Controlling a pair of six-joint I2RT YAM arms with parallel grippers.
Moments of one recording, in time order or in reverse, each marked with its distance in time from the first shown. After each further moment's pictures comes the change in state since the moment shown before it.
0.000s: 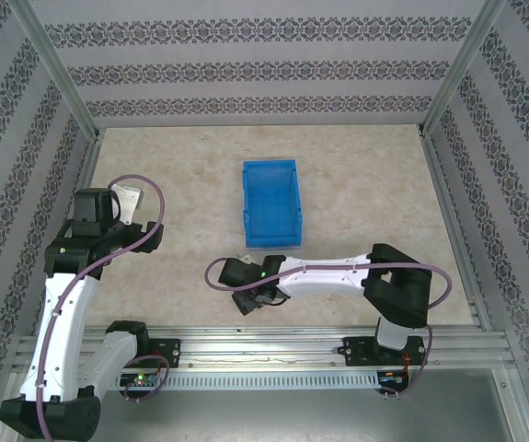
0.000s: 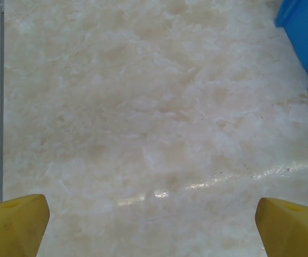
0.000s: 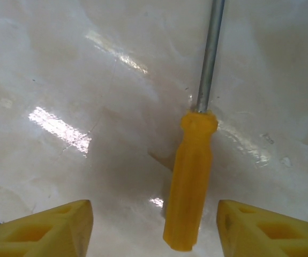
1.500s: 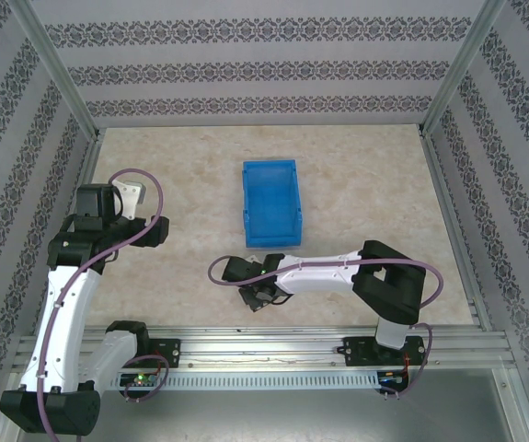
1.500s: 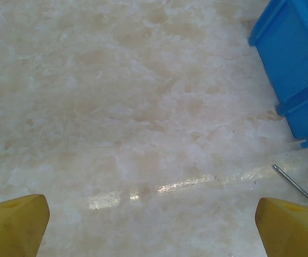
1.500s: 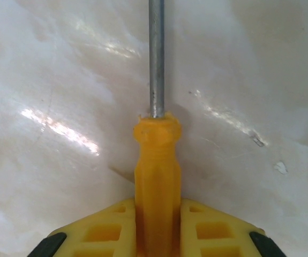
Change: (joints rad) left arm 0.000 0.039 0.000 0.038 0.086 -0.096; right arm -0.041 0.022 -0.042 0.023 -0.009 0.016
